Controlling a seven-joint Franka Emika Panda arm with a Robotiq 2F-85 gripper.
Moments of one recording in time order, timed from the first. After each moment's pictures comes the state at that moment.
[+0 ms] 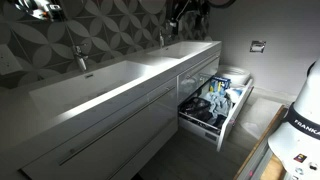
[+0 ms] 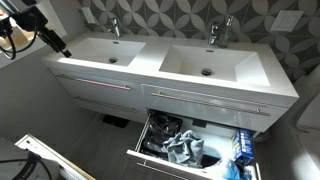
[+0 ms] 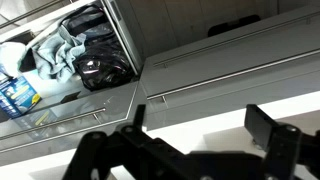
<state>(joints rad) 0.01 -0.76 0.23 -2.66 0.03 2.10 0.36</state>
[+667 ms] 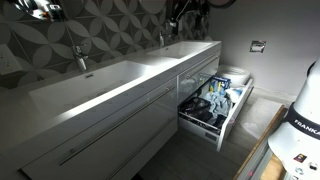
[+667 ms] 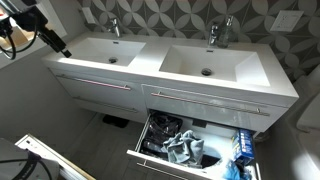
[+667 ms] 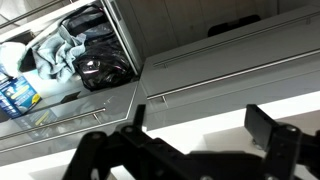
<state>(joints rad) 0.01 -0.76 0.23 -2.66 0.03 2.10 0.36</state>
